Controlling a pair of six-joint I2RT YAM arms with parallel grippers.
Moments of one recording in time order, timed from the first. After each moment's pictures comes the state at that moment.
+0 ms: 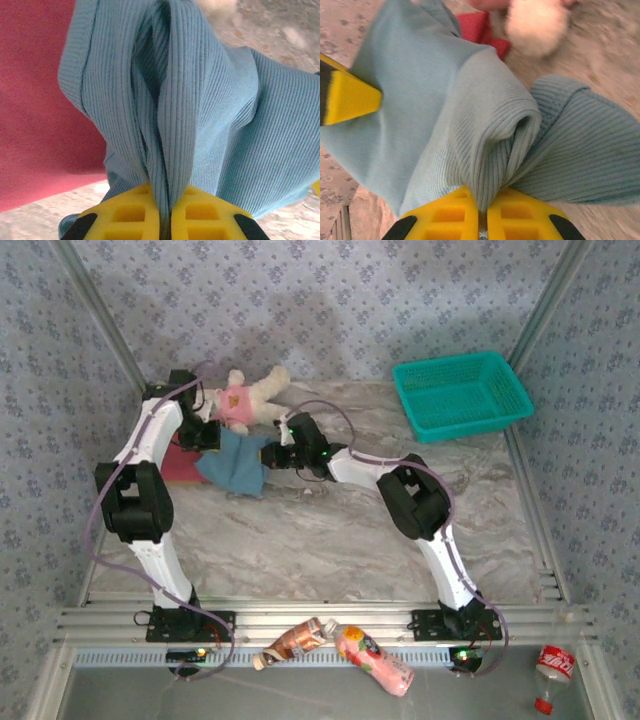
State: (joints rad) left arm -0.01 1.91 1.72 -1.13 0.13 -0.08; right arm 0.75 2.27 1.67 0.11 -0.40 0.63
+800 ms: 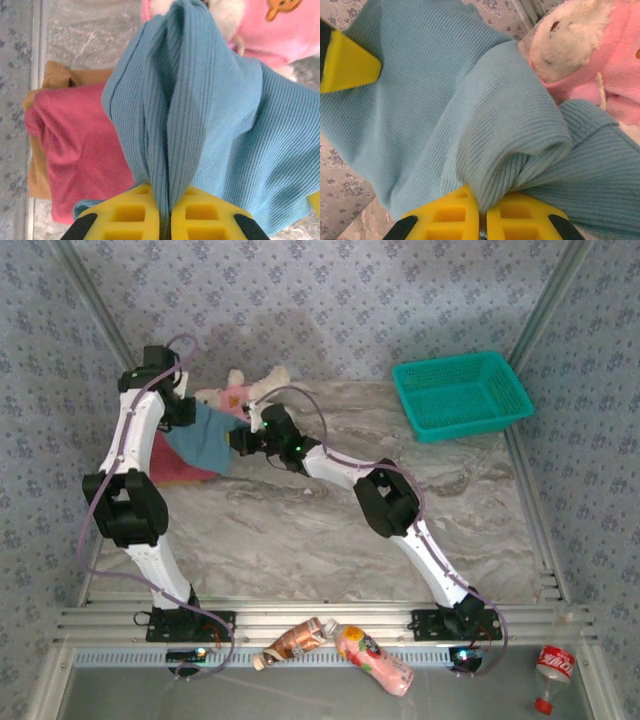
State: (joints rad) left arm 0.04 1.87 1.86 -1.10 -0.10 0.03; right arm 0.80 2.52 2.07 0.19 -0.36 0.52
